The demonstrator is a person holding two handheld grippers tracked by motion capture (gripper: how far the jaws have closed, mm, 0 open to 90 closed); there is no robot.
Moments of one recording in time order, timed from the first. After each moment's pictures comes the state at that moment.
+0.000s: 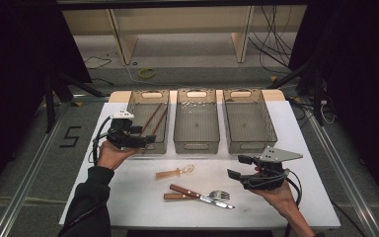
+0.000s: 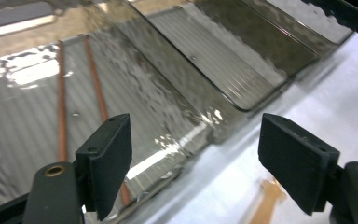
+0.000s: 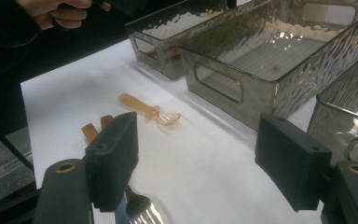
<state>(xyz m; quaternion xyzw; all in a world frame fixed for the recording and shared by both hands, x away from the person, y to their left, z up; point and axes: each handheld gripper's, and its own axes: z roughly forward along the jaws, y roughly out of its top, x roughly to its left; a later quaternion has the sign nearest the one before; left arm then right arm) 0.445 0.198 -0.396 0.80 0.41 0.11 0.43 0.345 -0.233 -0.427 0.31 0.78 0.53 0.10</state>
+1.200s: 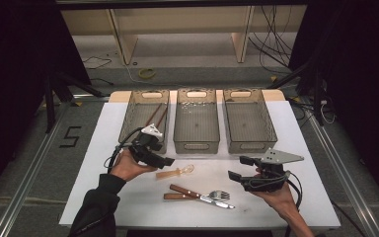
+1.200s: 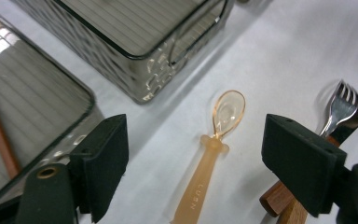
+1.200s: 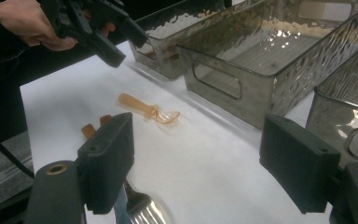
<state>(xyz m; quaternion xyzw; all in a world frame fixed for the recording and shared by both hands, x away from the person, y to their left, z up) 0.423 0.136 -0.415 0.88 0.32 0.05 0.34 0.342 -0.236 -0.432 0.32 0.78 0.53 0.10</state>
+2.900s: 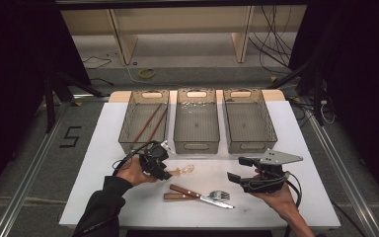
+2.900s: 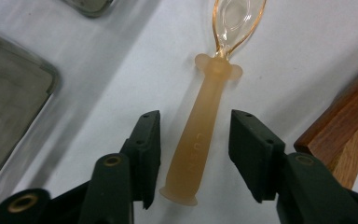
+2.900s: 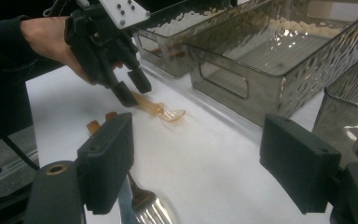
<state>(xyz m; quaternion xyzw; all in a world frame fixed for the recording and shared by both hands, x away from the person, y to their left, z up) 0.424 0.117 -0.460 0.94 0.27 0.02 0.19 0.340 -0.234 -0.431 0.31 0.78 0.53 0.10</state>
